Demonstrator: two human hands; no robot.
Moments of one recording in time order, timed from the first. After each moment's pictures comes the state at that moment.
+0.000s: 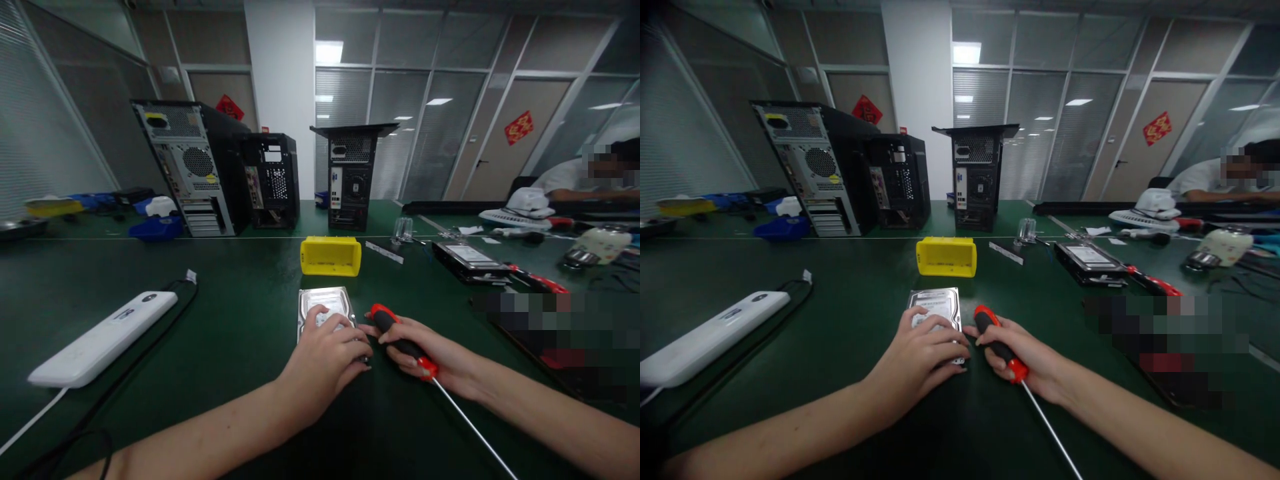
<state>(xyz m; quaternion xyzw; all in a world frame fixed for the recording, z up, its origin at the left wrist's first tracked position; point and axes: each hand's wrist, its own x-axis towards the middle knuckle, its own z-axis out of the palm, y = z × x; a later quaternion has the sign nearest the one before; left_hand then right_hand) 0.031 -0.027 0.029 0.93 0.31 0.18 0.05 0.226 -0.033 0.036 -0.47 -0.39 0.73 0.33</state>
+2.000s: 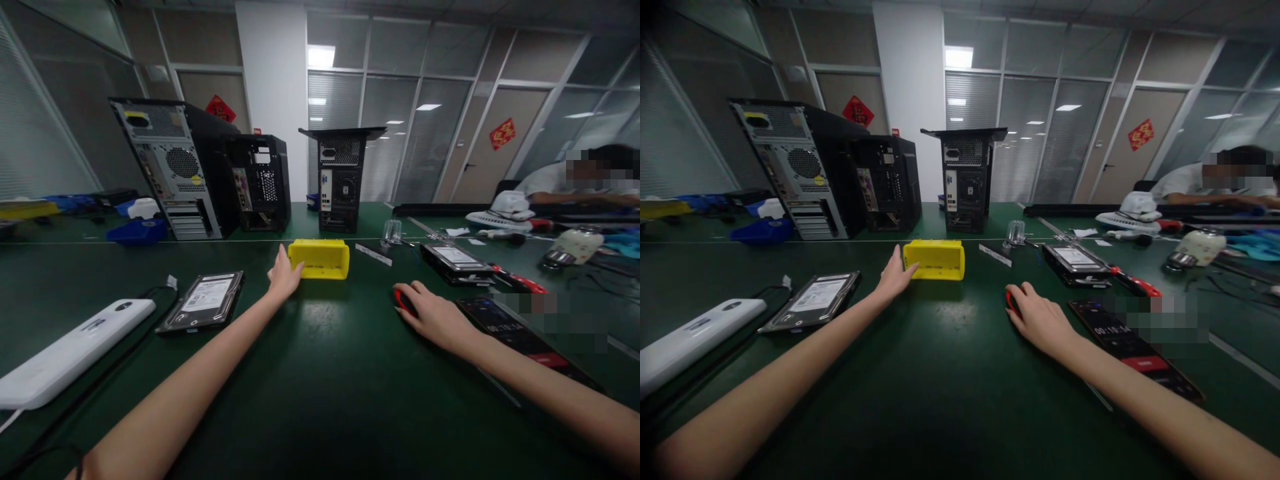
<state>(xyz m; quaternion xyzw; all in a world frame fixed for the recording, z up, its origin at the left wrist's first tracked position) 0.027 0.129 0.018 0.65 0.65 0.36 0.14 0.303 0.008 0.023 -0.65 -0.76 -0.05 0.05</state>
